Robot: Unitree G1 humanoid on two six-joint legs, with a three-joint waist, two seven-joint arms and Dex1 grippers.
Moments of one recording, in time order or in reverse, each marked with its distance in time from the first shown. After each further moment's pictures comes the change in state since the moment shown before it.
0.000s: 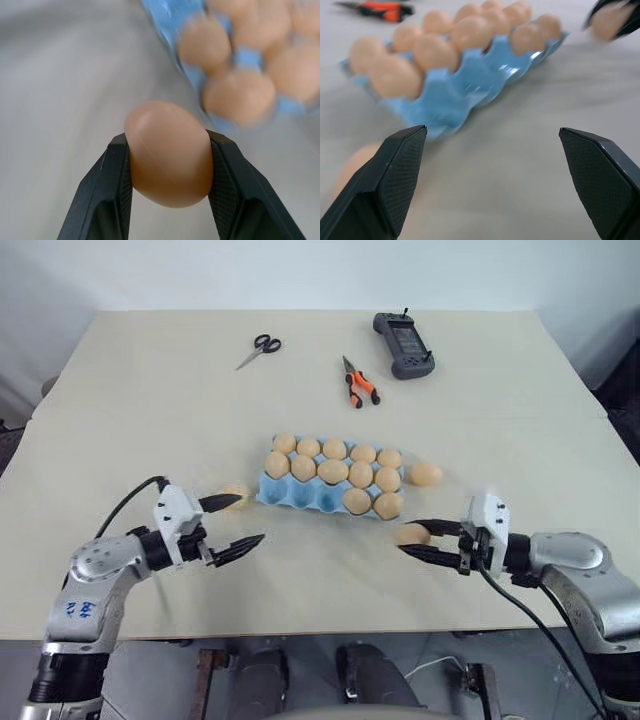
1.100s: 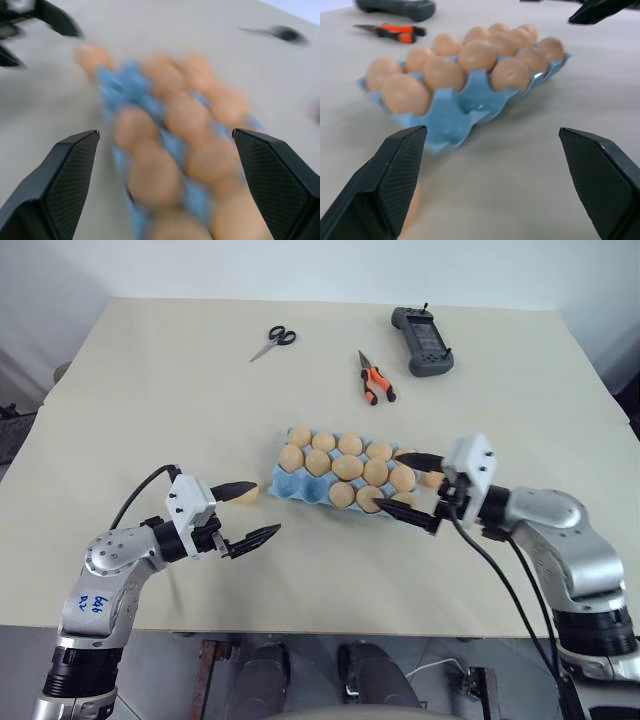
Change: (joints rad) left arm -0.125 -0.066 -0.103 -0.036 -0.011 0.031 0.022; right arm -0.085 0.141 -0.112 0.076 -0.123 -0.074 -0.161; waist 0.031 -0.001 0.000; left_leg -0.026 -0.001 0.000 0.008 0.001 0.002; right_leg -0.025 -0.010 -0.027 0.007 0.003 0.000
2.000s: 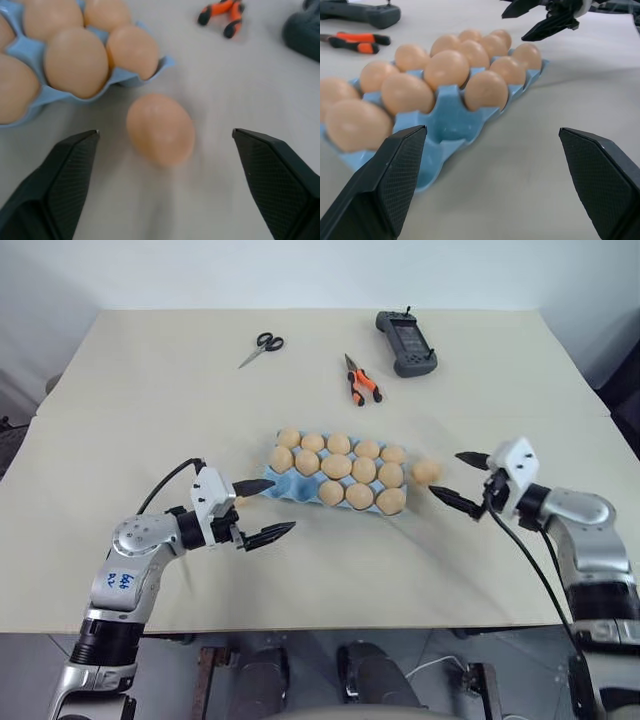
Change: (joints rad) left arm -0.046 -0.014 -0.028 0.101 0.026 -0.042 -0.035; right arm -0.349 -0.050 0.108 0.798 -0.210 -0.377 0.151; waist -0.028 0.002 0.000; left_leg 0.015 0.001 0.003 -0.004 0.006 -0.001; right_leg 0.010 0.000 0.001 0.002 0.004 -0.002
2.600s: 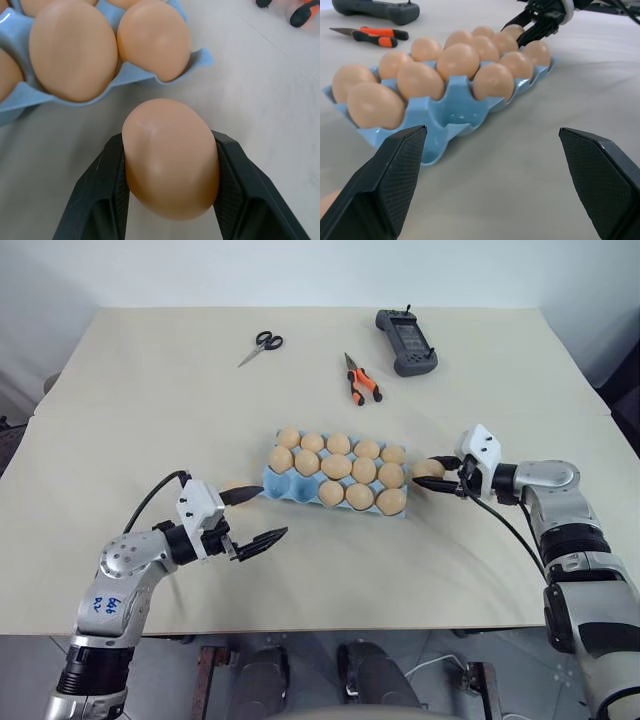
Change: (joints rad) left arm 0.110 -0.005 0.055 -0.127 -0.031 -0.013 0.062; right arm -0.252 0.040 0.078 0.396 -0.090 -0.179 0.171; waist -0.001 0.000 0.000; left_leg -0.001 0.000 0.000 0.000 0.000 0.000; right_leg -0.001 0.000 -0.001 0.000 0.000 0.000
